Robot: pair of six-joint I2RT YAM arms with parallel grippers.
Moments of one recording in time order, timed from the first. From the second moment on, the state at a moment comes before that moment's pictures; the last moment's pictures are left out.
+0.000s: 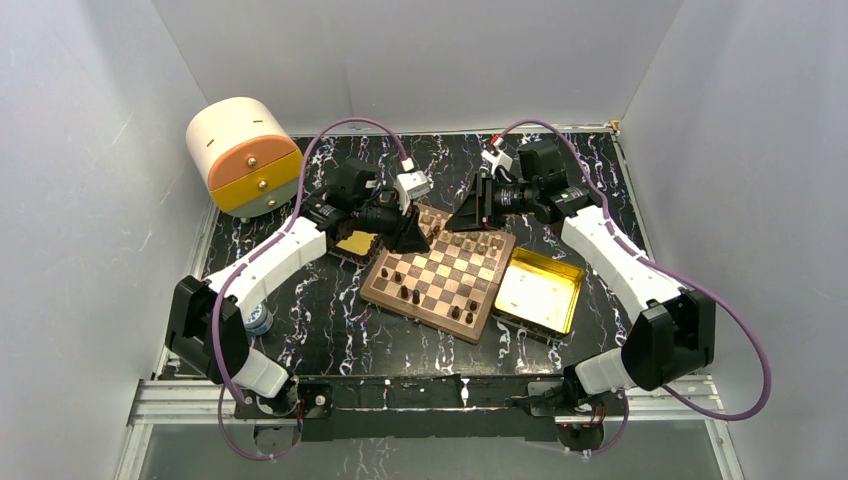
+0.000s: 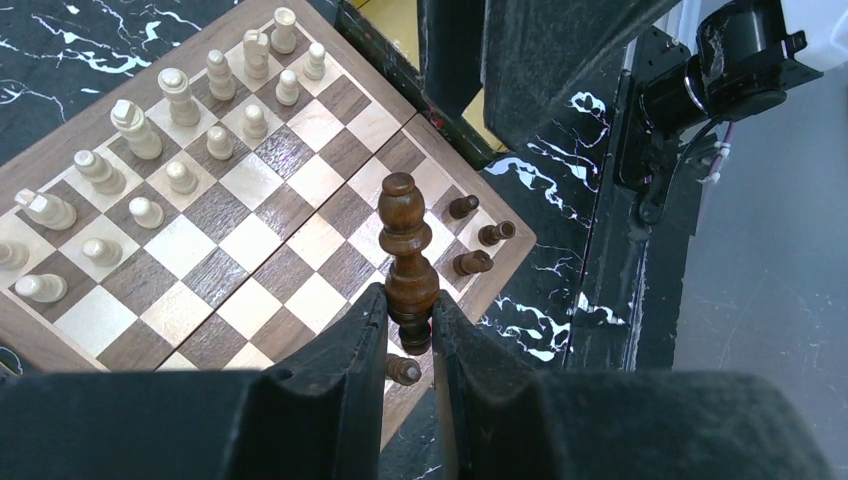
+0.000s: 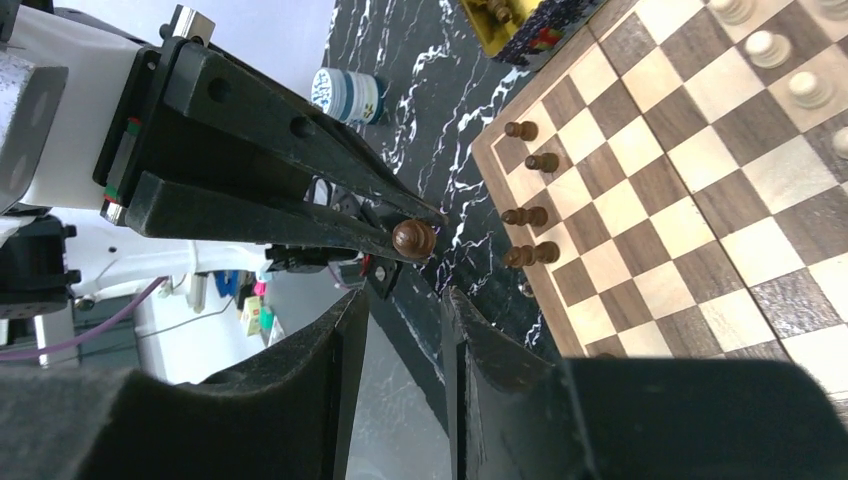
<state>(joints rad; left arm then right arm) -0.57 1.49 1.20 -0.41 0.76 0.14 0.42 1.40 1.23 -0.48 -0.78 0.57</state>
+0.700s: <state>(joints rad) -0.59 1.49 1.19 -0.40 0.78 0.18 0.43 1.48 1.24 -0.46 -0.86 0.59</state>
